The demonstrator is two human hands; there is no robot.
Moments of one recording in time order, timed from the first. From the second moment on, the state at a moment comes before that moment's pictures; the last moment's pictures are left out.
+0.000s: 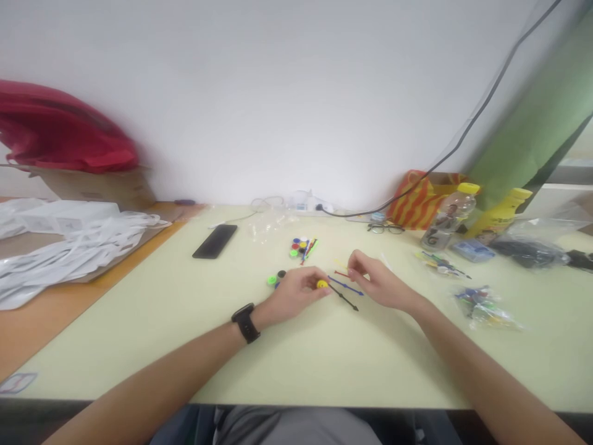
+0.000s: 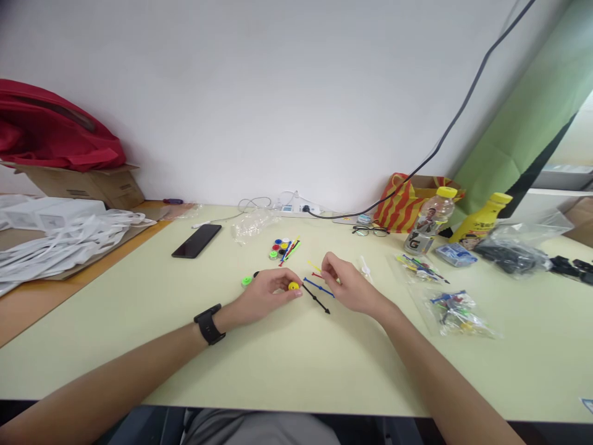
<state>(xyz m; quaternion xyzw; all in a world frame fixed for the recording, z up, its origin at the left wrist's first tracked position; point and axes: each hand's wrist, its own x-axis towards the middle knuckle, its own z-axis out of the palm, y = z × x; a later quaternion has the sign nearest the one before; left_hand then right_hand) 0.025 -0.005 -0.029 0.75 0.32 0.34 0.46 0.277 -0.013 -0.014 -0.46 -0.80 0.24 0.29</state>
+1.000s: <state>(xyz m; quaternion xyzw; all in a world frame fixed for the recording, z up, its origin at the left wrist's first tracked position) 0.026 -0.008 -0.025 0.69 0.28 0.35 0.57 0.238 -0.044 -0.011 -0.39 -0.76 0.39 0.34</state>
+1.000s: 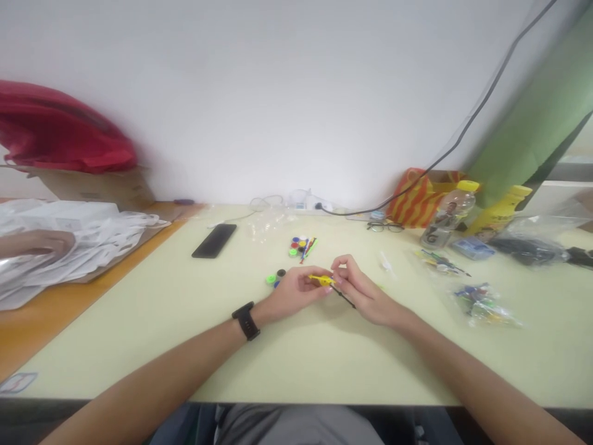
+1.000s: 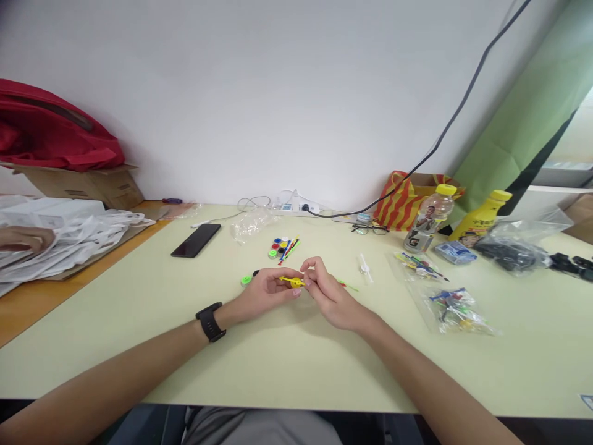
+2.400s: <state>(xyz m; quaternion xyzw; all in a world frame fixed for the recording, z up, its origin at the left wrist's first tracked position) 0.011 -0.006 -0.015 0.85 0.28 0.38 0.25 0.241 -0.033 -0.022 -0.42 -0.82 0.16 0.35</state>
